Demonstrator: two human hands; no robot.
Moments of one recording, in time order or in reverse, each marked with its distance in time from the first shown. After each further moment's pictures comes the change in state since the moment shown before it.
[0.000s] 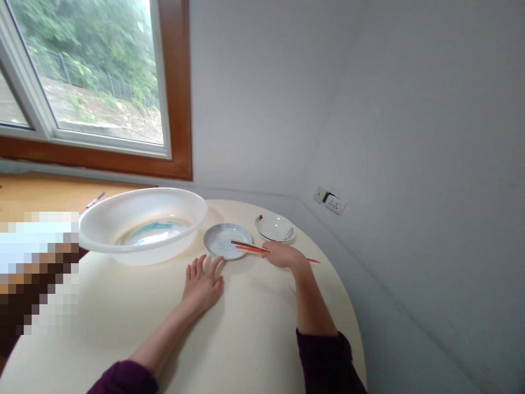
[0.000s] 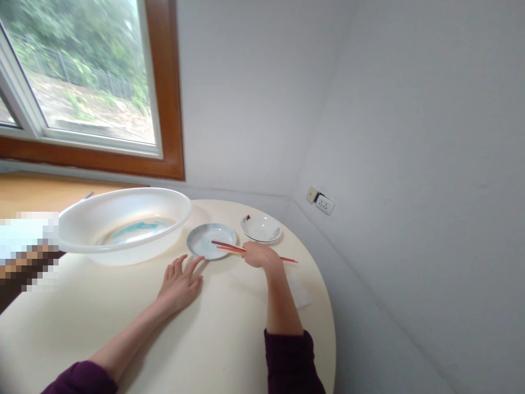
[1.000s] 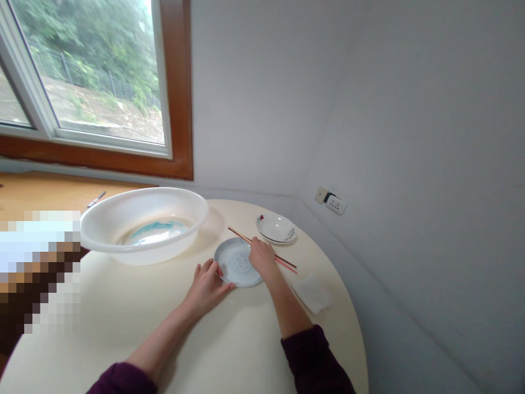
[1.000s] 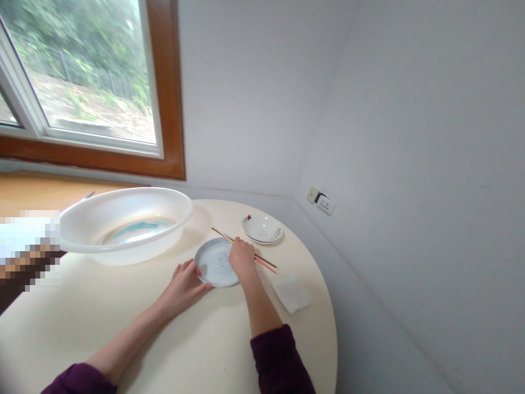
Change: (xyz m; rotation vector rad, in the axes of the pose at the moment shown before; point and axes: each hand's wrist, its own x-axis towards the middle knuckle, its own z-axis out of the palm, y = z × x) left_hand -0.004 0.001 -0.008 -0.398 0.040 0.199; right_hand 0.047 -0.031 0.054 -0.187 0.409 0.151
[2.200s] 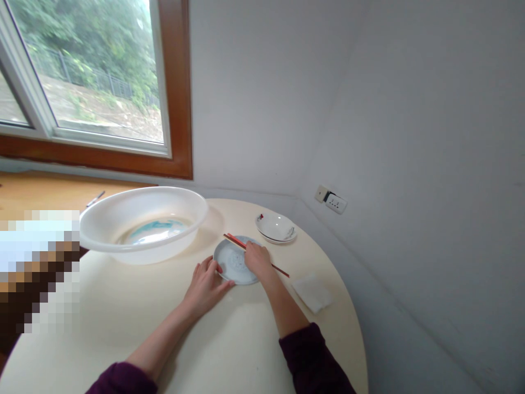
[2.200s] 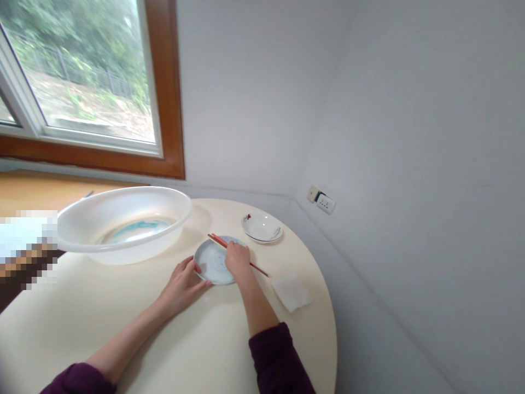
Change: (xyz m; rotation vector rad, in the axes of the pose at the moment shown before) left_hand -0.001 -0.004 0.003 0.006 0.066 -0.018; right_hand -0.002 -0.009 0.011 0.040 -0.059 -0.068
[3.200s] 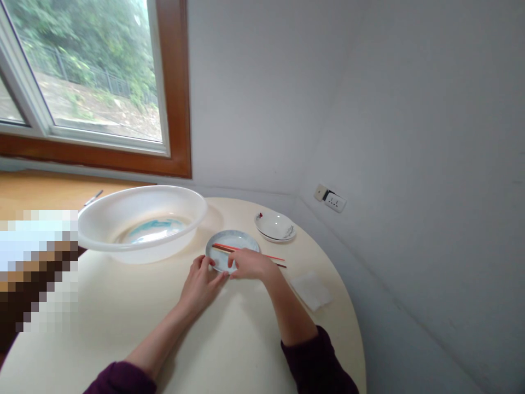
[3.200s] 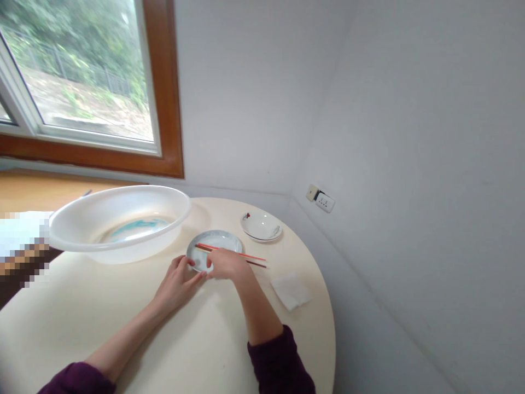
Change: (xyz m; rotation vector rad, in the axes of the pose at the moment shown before) left_hand 0.002 -0.005 0.003 -0.019 0.060 -0.148; right_hand -0.027 -0.013 -0.051 0.191 -0.261 -0.411
